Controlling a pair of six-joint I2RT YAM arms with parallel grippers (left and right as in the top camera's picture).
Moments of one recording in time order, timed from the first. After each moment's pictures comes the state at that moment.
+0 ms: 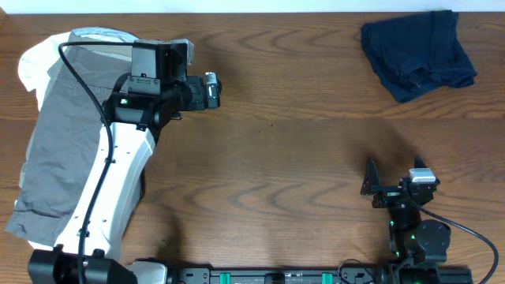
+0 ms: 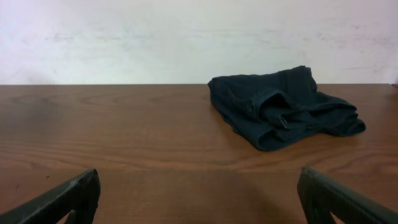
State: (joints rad) left arm -0.14 1.48 1.30 -0.67 0.22 -0.22; right arm -0.01 0.01 0.01 -0.07 -0.05 0.04
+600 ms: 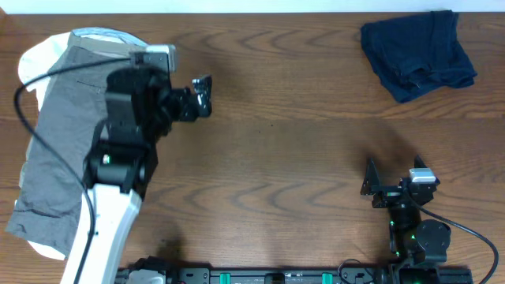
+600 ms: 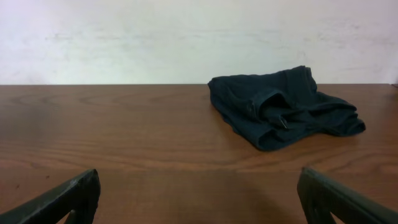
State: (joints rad) left arm -0.14 1.13 1.04 -0.37 0.18 -0.22; right arm -0.01 0.01 0.01 -0.07 -0.05 0.04
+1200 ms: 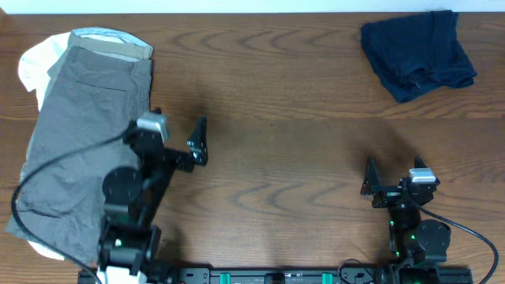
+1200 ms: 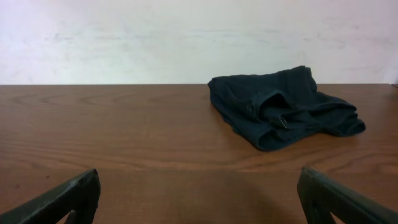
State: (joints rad) left arm -0.14 0.63 0.43 0.13 0.17 -0.17; right arm -0.01 0.01 0.01 -0.07 -0.05 0.04
